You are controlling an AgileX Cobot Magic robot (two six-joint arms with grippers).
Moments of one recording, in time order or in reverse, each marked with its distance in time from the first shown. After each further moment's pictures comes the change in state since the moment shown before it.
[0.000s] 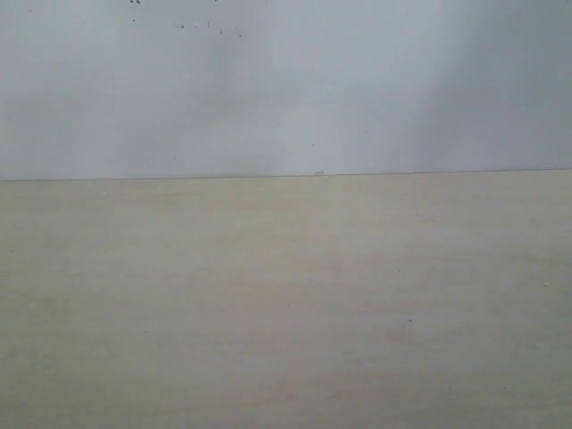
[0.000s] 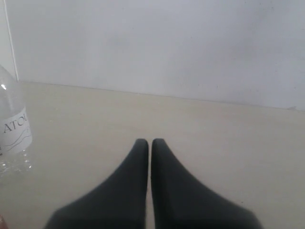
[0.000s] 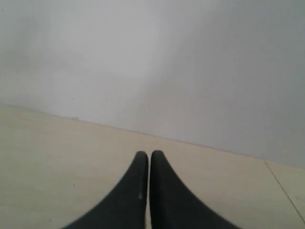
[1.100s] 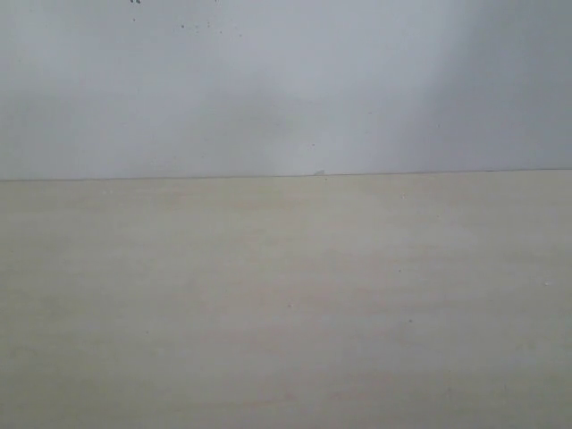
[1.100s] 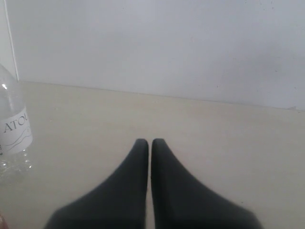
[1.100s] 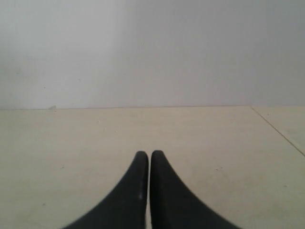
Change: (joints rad) left arm 0.000 0.000 0.000 0.000 0.000 0.000; right arm -0.029 -0.120 0.178 -0.639 -0.054 0.818
